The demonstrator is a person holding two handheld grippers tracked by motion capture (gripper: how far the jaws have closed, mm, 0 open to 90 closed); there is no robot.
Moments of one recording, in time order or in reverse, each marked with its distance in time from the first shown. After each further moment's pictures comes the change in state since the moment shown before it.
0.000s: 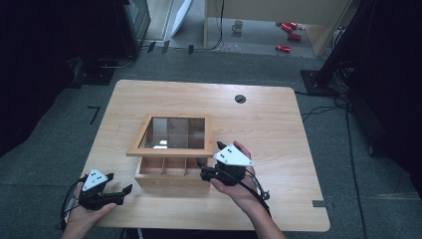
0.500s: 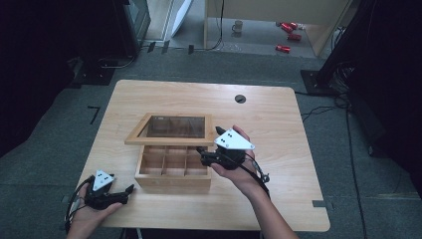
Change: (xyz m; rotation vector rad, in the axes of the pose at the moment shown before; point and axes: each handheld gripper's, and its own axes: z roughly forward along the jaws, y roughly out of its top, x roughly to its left) left arm -0.002 -0.007 0.016 0.027 0.088 0.020; right arm -0.022 0.024 0.019 -0.058 0.033 -0.047
